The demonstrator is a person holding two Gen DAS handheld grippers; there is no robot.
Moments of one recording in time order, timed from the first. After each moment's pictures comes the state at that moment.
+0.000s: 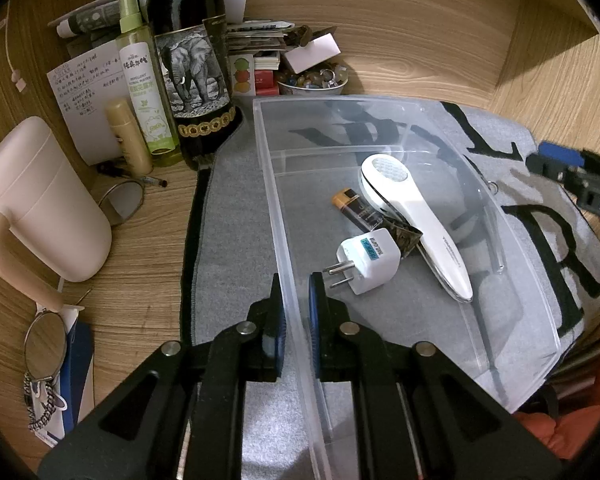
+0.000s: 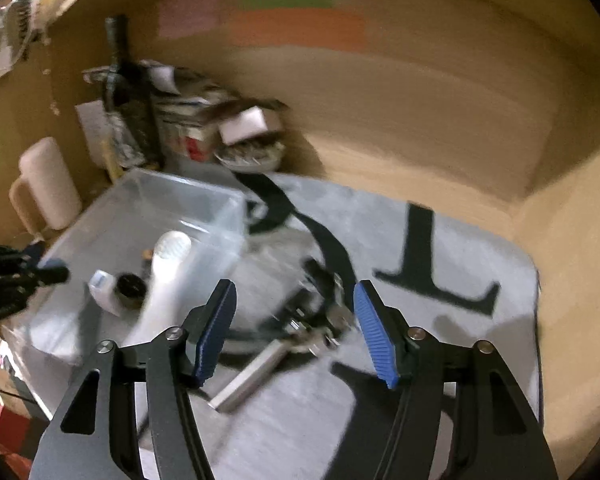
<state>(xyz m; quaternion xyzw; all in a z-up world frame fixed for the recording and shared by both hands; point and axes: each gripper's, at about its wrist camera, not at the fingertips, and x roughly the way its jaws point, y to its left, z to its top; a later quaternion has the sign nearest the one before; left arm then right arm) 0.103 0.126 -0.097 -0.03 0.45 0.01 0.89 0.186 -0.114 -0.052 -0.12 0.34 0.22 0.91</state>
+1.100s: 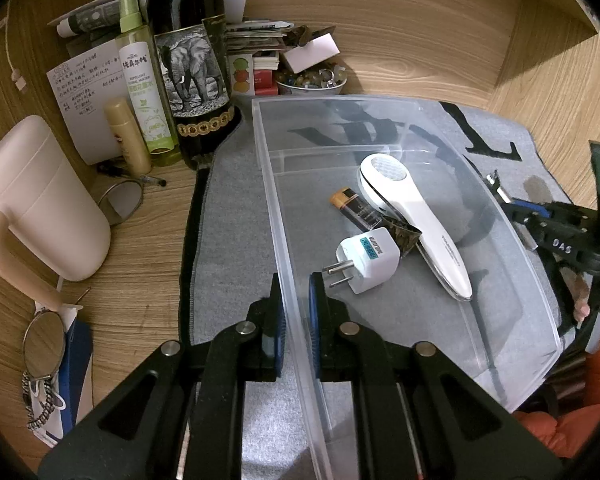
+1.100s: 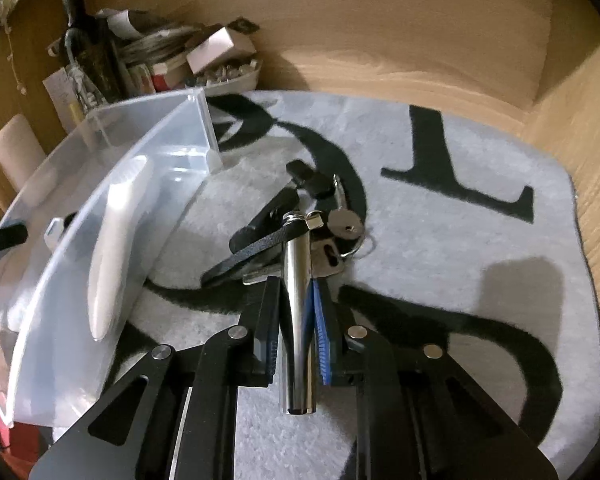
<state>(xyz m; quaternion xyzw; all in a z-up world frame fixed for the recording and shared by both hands) 0.101 0.124 -0.096 -0.03 0.45 0.01 0.89 0.193 -0.129 -0.119 -0.08 0.41 0.20 0.88</state>
